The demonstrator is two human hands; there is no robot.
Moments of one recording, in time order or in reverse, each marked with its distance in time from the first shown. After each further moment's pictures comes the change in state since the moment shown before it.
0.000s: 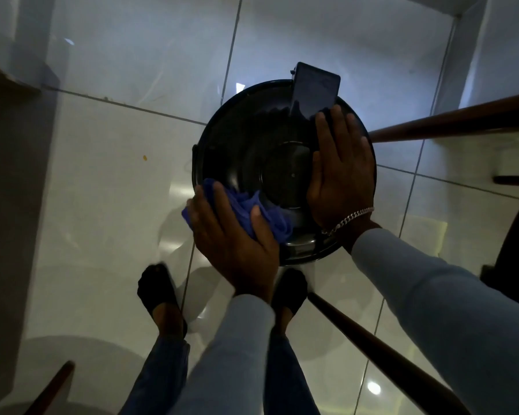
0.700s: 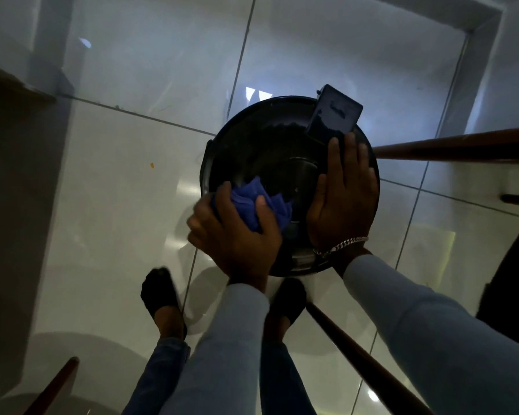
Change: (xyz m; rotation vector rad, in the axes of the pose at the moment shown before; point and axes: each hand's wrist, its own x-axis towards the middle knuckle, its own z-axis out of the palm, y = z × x) left_hand 0.037 0.023 0.007 0.037 0.086 -0.028; right_hand -0.002 0.001 0.004 -0.002 0.035 0.128
